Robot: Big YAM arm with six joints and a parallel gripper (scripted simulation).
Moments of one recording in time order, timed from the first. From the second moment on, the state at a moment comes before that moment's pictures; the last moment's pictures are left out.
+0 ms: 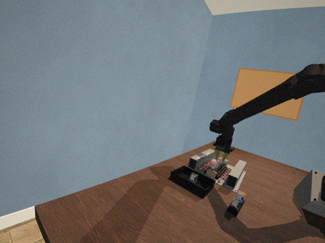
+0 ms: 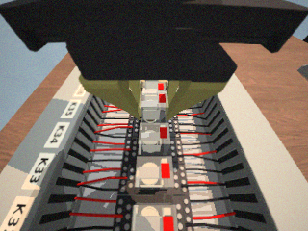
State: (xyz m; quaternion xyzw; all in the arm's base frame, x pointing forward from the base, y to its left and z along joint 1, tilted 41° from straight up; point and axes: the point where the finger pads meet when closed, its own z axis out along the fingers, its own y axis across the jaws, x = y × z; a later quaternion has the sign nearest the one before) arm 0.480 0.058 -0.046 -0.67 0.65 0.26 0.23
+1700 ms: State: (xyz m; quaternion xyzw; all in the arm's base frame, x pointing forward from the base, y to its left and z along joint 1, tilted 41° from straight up) arm 0.480 0.058 -0.046 -0.67 0.65 0.26 0.23
